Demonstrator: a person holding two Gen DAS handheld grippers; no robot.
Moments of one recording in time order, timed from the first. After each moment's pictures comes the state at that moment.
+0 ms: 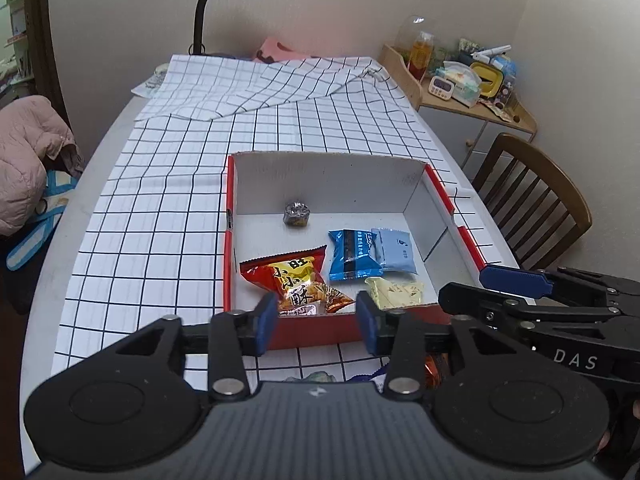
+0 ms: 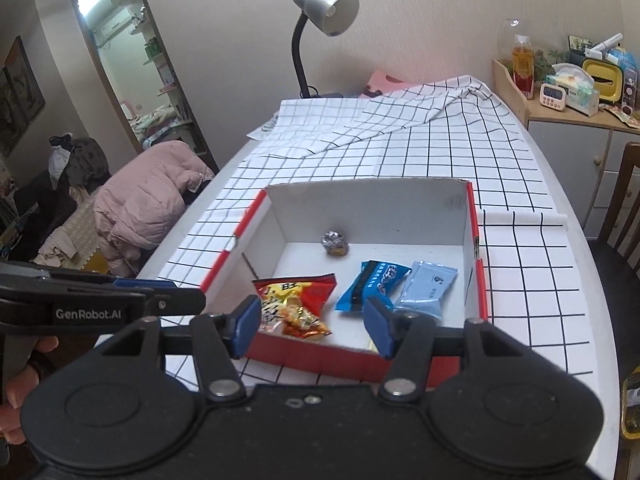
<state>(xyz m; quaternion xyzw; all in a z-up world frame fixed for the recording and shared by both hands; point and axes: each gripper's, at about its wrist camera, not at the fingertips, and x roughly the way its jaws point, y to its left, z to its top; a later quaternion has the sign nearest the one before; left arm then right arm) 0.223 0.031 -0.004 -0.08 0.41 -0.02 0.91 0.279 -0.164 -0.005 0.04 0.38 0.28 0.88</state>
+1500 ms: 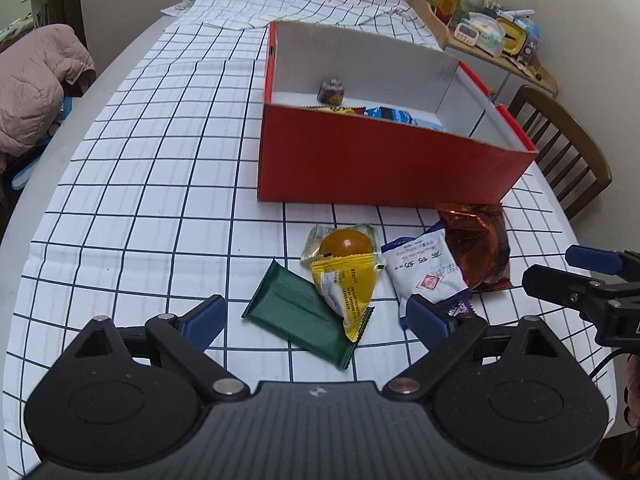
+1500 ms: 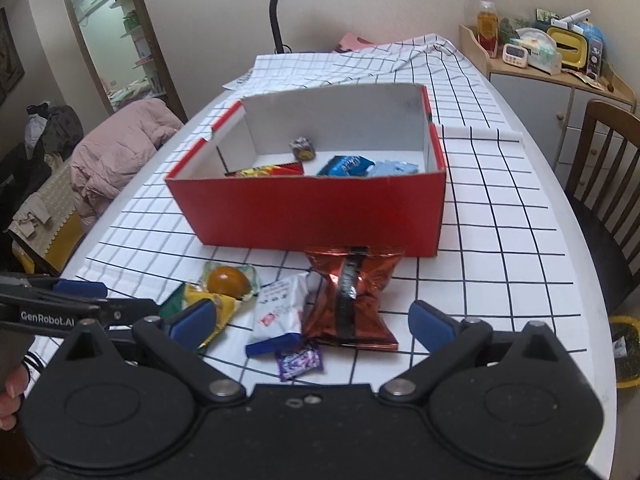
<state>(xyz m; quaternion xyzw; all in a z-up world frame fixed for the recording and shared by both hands) 0.147 0.037 -0.117 -0.10 0.46 0.01 0.88 0.205 -0.191 -0.082 0.01 0.41 0.23 0.88</state>
